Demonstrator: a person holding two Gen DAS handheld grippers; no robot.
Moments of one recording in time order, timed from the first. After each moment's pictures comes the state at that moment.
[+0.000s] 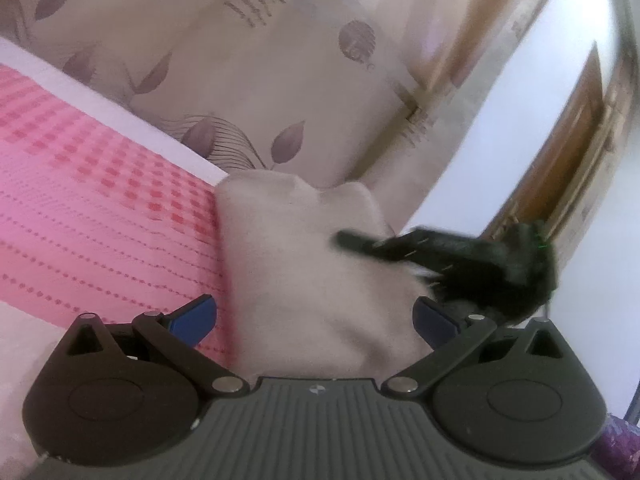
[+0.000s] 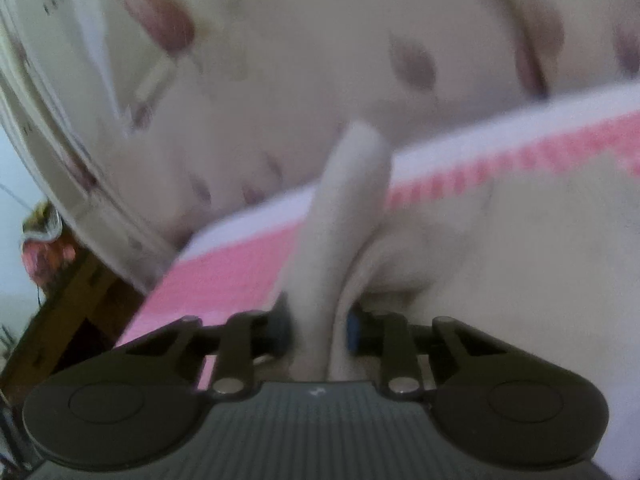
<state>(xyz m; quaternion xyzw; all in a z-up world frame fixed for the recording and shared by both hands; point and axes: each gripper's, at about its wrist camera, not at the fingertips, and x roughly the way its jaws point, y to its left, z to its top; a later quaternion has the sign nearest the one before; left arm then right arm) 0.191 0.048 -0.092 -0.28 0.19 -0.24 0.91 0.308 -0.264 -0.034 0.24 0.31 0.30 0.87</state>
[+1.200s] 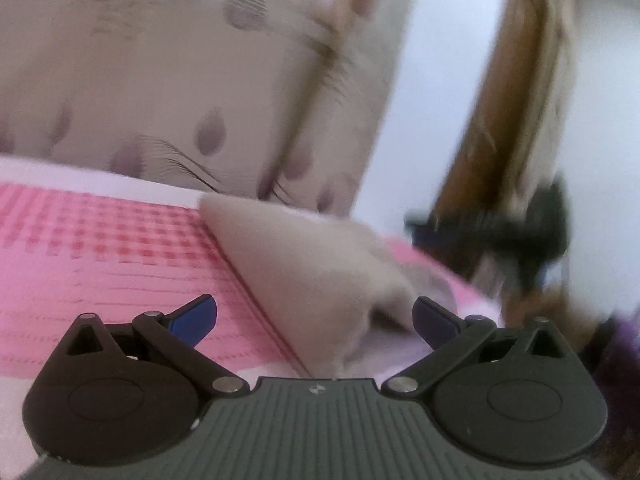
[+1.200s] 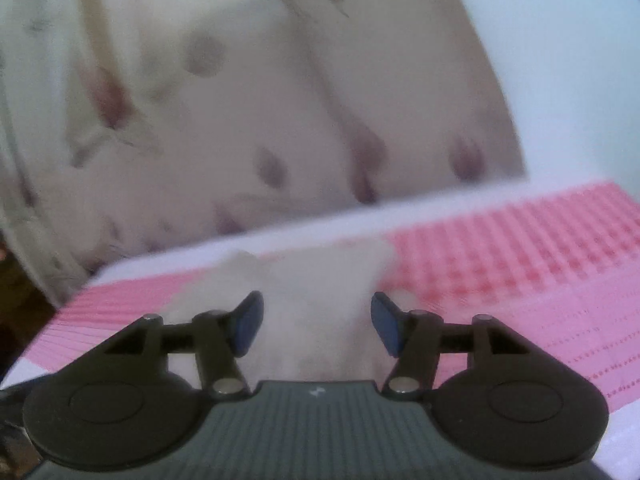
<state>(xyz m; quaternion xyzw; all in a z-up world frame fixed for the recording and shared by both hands) 0.176 -0.034 -0.055 -0.10 0.20 -0.29 0.93 0.246 -0.415 -0.022 0.16 0.24 0.21 0.94</state>
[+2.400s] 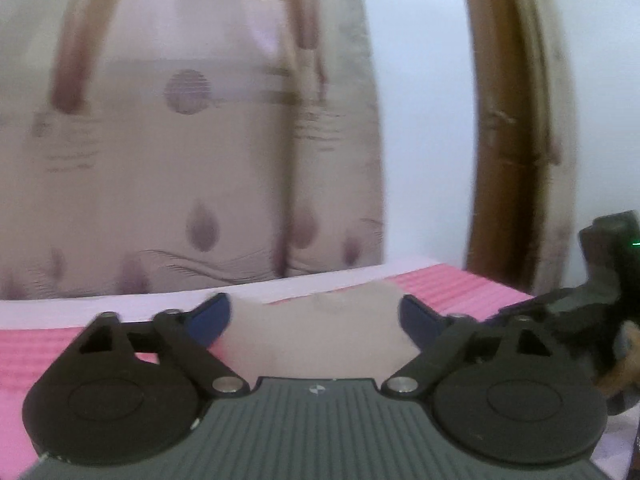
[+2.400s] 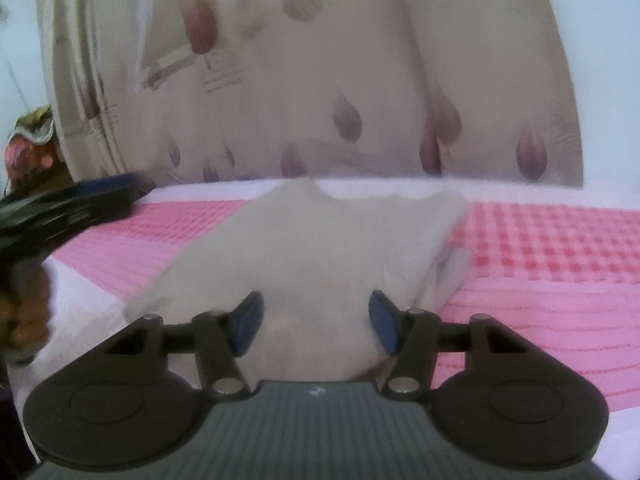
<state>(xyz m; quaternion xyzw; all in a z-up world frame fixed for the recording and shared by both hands) 0.216 -0.121 -0.009 0.02 0.10 -0.22 0.97 0.212 -0.407 -0.052 0.04 0.25 0.29 0.92</state>
